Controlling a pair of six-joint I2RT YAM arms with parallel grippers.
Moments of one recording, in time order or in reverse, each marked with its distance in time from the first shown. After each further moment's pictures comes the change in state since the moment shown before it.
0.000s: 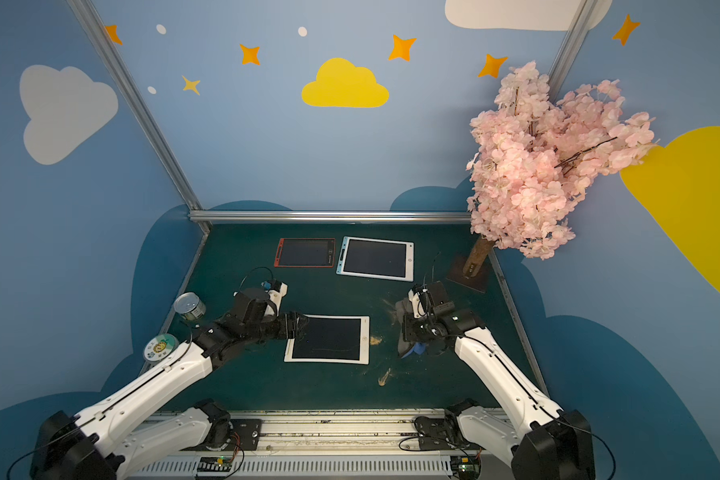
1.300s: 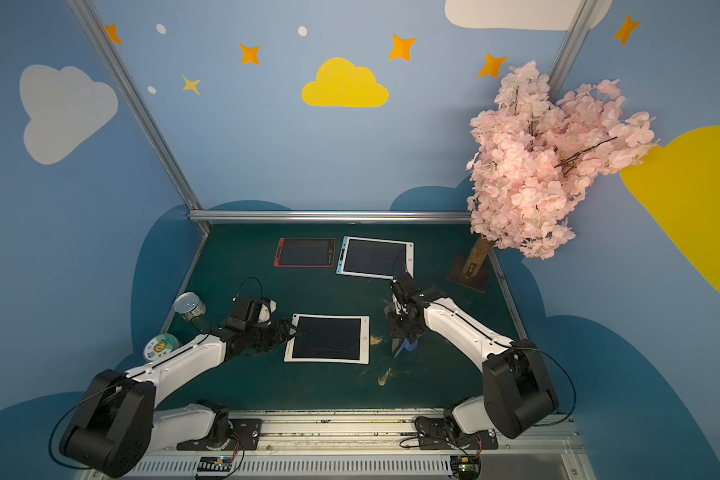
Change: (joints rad) left arm 0.213 0.185 -0.164 0.189 0.208 -0.122; right arm 0.054 0.357 0.154 -0.017 0.146 0.023
